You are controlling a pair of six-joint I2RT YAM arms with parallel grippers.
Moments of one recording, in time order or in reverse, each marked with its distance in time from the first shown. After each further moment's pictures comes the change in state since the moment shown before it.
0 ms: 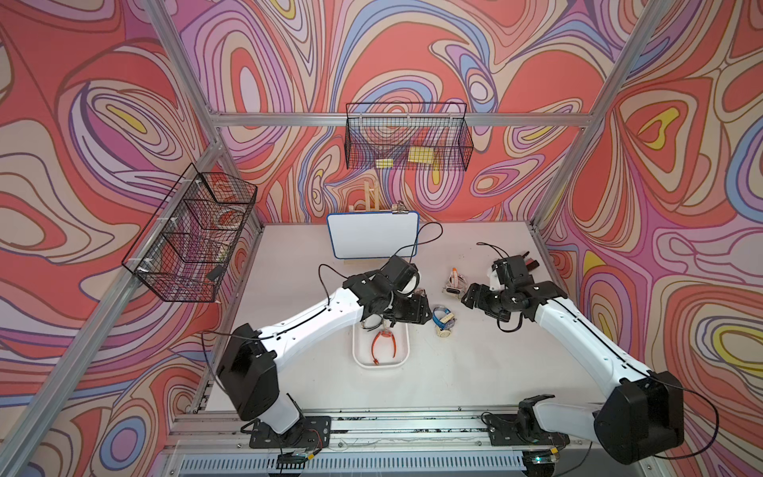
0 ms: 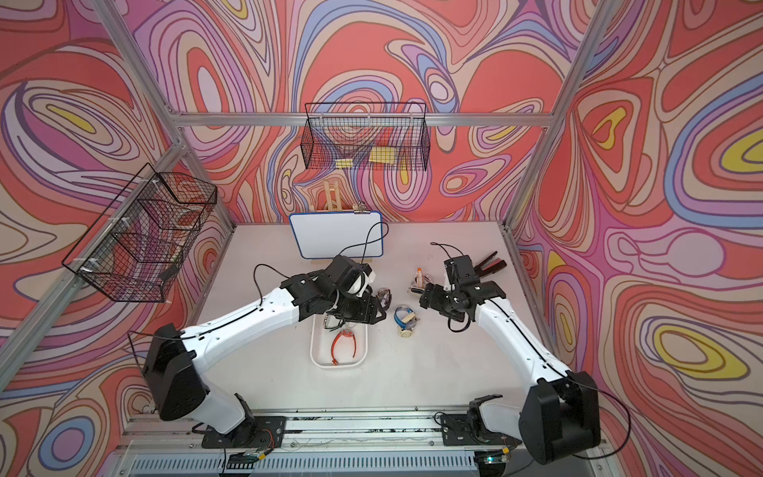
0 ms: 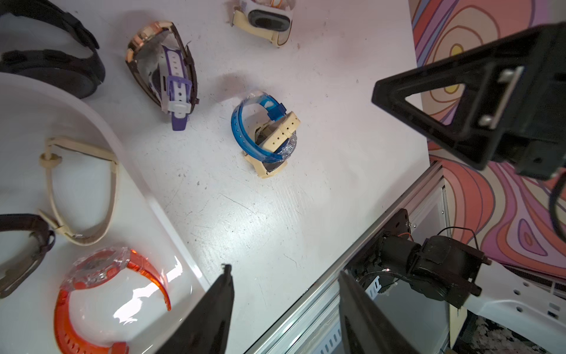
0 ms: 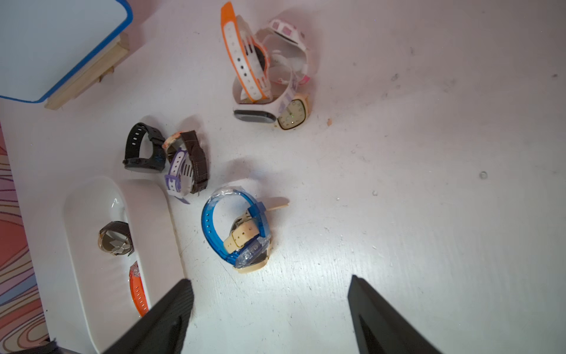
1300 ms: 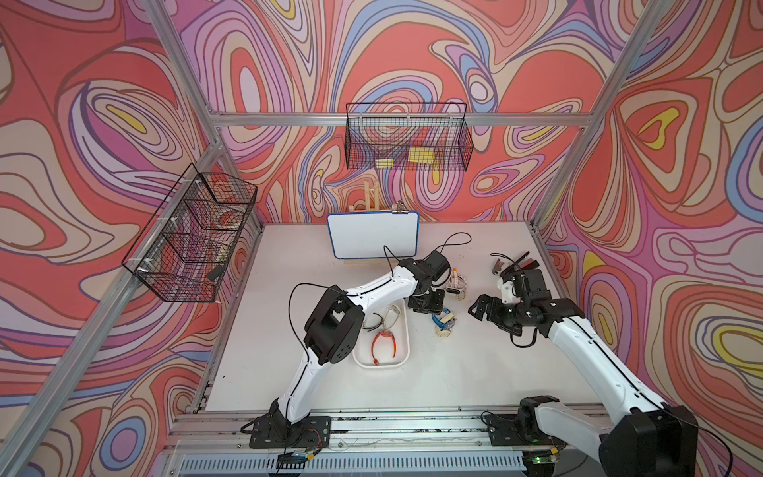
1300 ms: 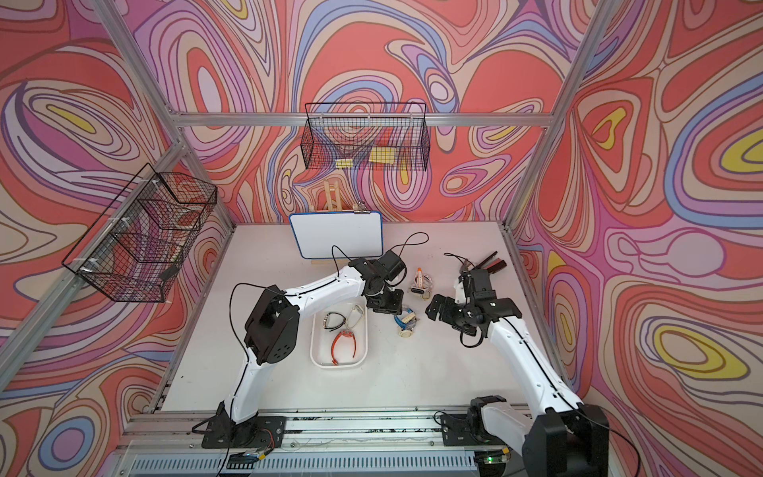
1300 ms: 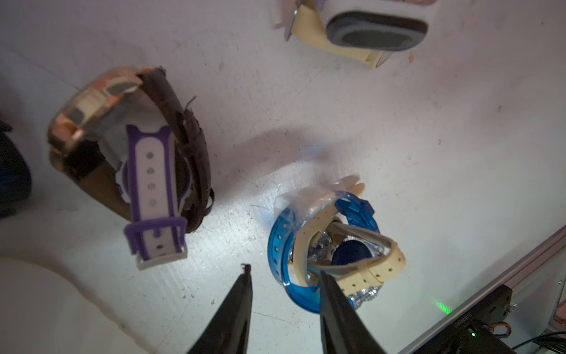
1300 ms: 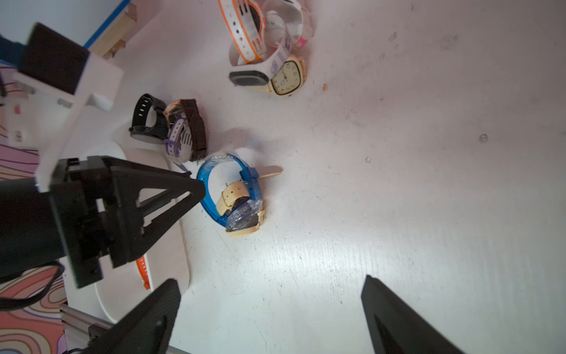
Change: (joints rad) left arm 0.000 0.562 0.495 -0.209 -0.106 0.053; right arm -0.064 -0.162 -0.116 -0.023 -0.132 -0.078
